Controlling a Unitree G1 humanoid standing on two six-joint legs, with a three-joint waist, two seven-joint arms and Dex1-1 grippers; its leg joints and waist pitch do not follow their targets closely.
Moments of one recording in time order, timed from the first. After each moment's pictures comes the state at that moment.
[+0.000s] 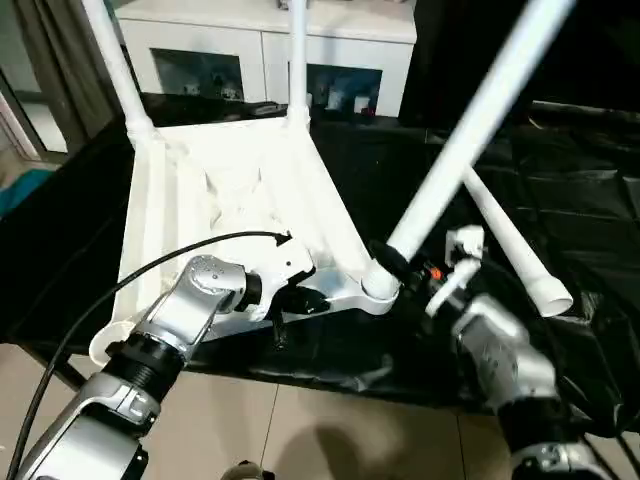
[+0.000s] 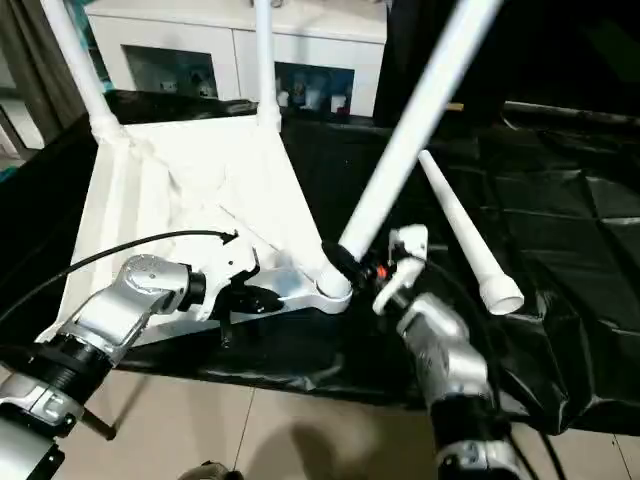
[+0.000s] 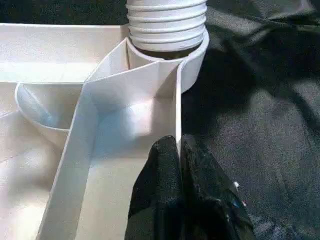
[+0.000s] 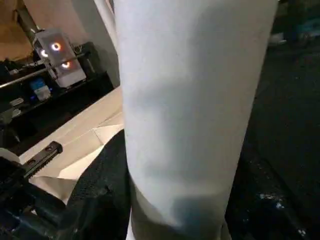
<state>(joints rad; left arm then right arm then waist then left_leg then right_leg) -0.59 0.38 -0.40 0.48 -0.04 0.23 -1.03 -0.35 -0.13 -0.09 0.53 0.44 0.04 0.77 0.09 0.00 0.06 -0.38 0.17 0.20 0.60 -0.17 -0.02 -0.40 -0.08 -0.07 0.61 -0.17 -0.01</state>
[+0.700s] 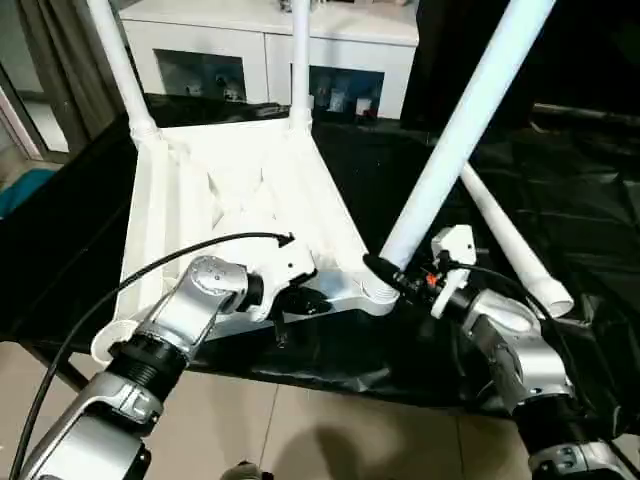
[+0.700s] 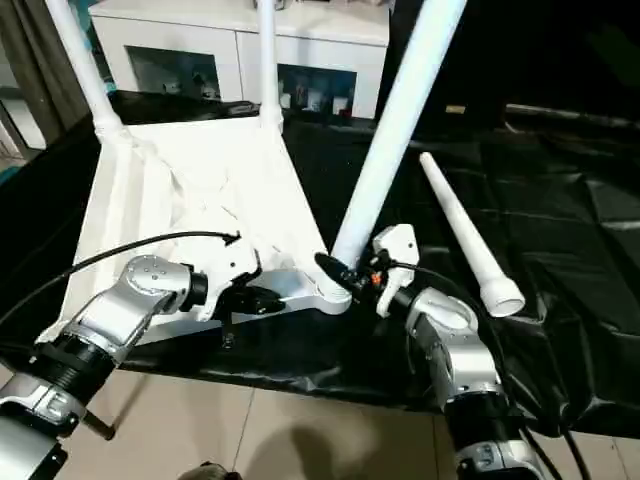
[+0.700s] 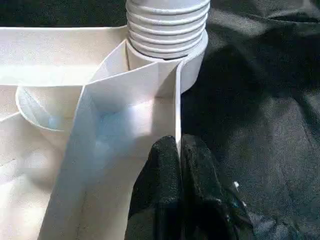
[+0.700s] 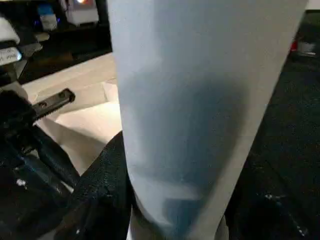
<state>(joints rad) -0.59 0.37 -0.40 0.50 -0.02 0.21 -1.03 -0.37 -0.24 0.06 0.45 0.28 0.03 0.80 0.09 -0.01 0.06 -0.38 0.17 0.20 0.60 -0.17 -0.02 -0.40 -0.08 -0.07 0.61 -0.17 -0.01</state>
